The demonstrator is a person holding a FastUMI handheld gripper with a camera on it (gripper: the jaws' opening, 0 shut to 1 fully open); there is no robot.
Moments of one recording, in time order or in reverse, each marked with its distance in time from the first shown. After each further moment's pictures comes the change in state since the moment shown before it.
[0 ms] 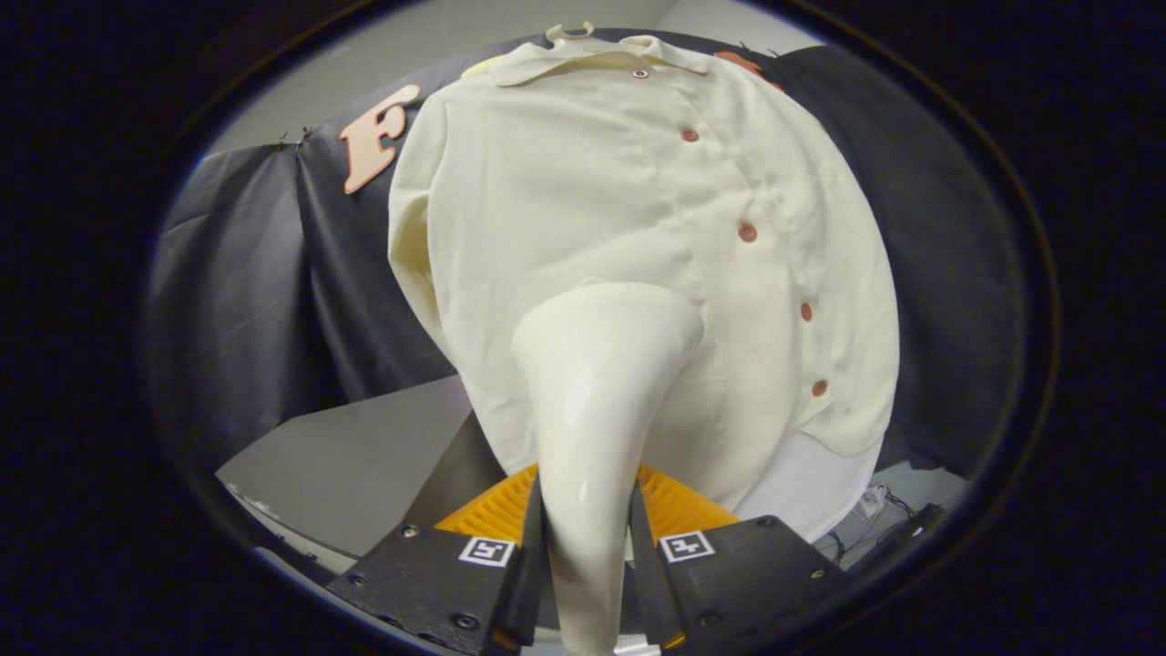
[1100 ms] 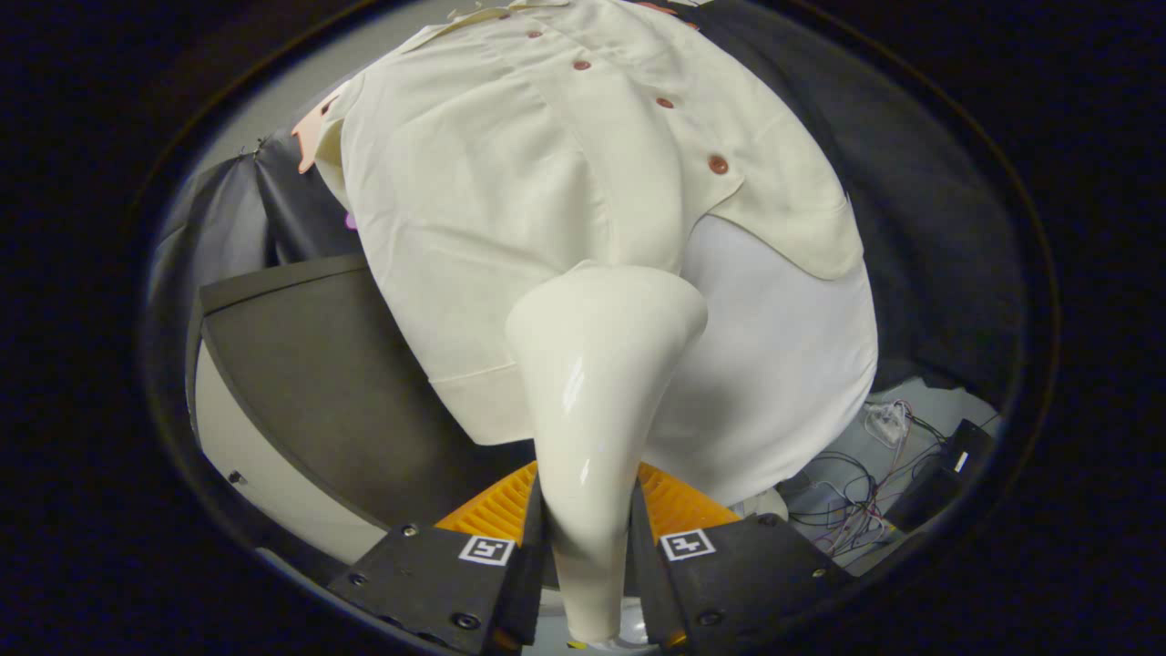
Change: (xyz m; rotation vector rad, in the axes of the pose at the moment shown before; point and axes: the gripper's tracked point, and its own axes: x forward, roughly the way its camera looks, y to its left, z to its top) arm 0.019 -0.049 -0.090 0.140 0.088 -0.030
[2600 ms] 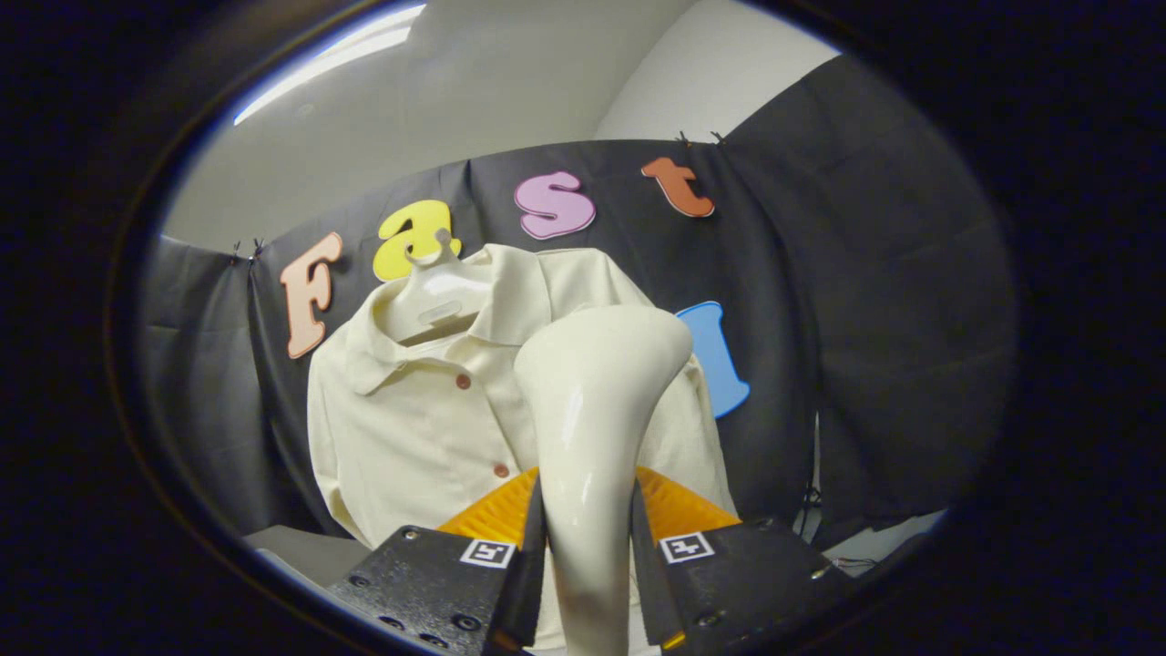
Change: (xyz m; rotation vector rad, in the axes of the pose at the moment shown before) arm -0.091 -0.026 0.411 -0.076 -0.491 -0.037
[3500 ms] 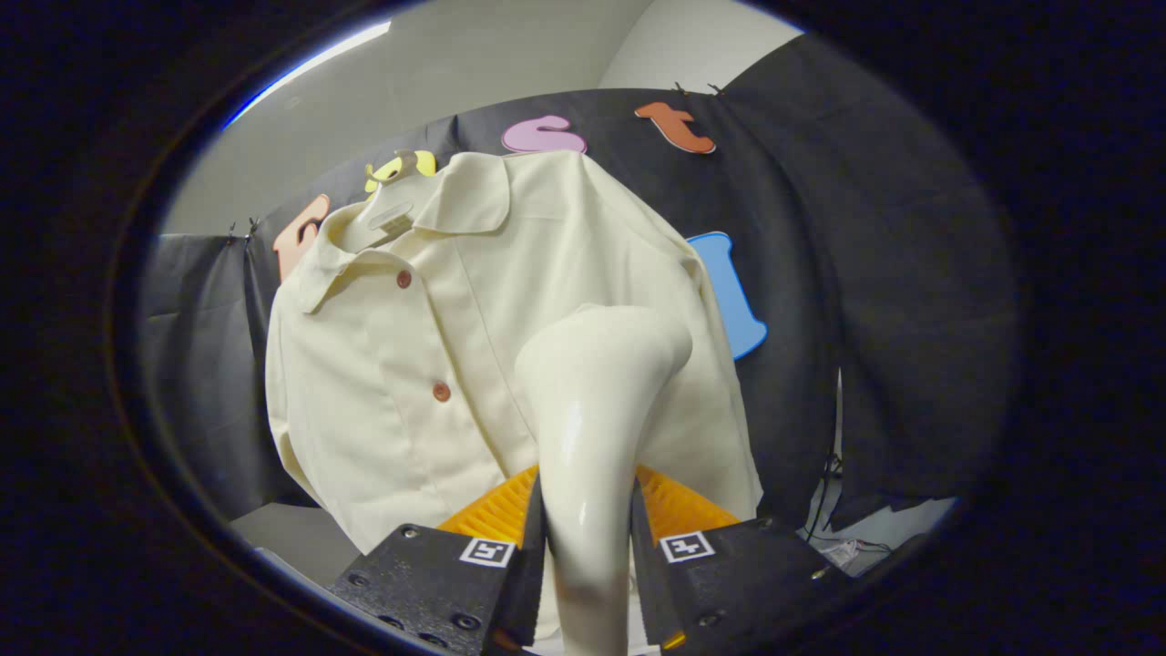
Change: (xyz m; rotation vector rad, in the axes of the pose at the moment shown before) arm 0.025 -0.039 -0.104 0.052 0.133 0.010
